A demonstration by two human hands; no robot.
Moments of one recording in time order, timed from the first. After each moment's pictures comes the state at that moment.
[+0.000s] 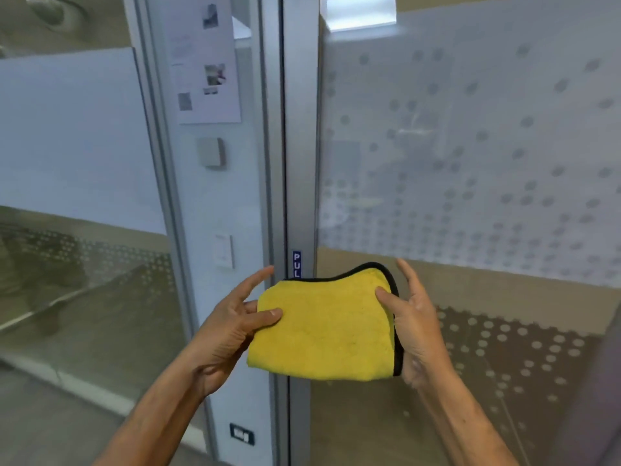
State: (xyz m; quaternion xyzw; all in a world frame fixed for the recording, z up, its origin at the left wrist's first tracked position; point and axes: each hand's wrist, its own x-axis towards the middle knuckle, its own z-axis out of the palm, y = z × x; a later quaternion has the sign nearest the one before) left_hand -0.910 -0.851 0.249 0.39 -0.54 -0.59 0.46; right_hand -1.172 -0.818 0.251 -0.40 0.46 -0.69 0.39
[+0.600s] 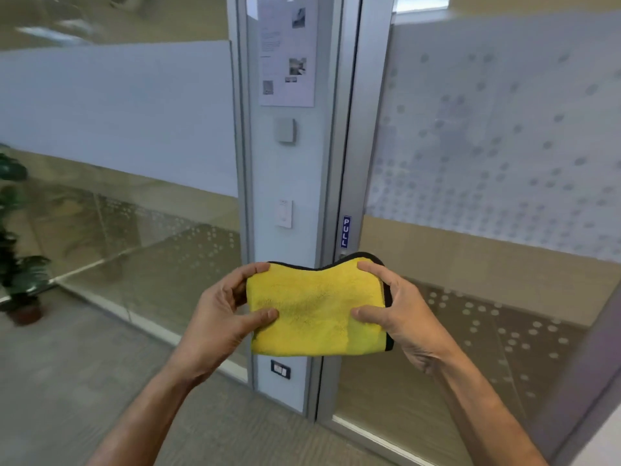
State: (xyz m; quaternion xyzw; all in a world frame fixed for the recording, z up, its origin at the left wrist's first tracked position) left_hand -0.770 -0.646 0.230 0.42 -0.61 -0.39 0.55; right_hand -1.060 -0.665 0.243 -0.62 0.45 -0.48 0.44
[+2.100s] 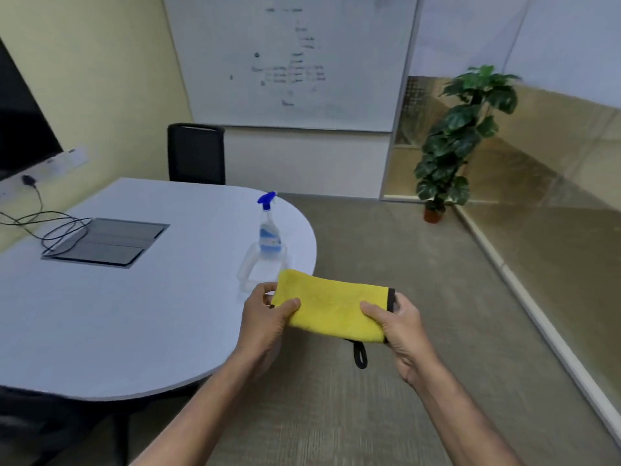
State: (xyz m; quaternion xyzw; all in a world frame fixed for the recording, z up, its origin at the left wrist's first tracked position) left_hand -0.234 -0.032 0.077 0.74 -0.01 -0.07 0.67; right_hand -0.328 -0.237 0.085 -0.62 0.26 -0.16 0.72
